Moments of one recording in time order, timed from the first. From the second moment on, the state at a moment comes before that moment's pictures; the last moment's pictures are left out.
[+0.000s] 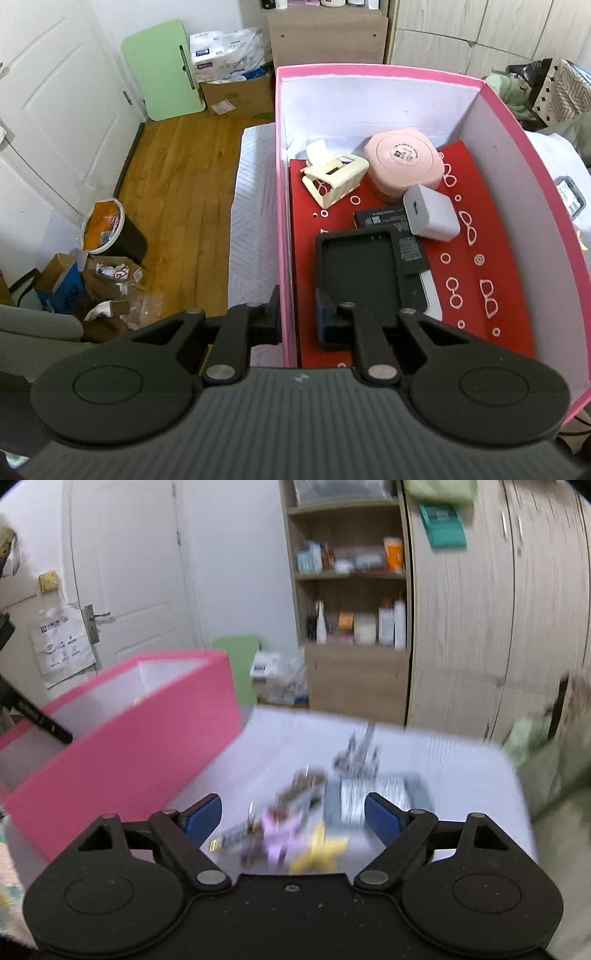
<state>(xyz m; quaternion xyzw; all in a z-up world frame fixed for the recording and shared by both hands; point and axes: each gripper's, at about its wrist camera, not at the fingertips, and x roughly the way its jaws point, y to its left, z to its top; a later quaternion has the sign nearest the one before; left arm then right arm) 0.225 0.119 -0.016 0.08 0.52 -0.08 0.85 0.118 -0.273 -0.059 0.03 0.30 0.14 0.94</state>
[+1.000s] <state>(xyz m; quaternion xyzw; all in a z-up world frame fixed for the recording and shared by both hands) 0.188 0.123 -0.029 0.10 0.54 -0.06 0.83 0.121 -0.228 -0.080 -0.19 0.32 0.21 0.90</state>
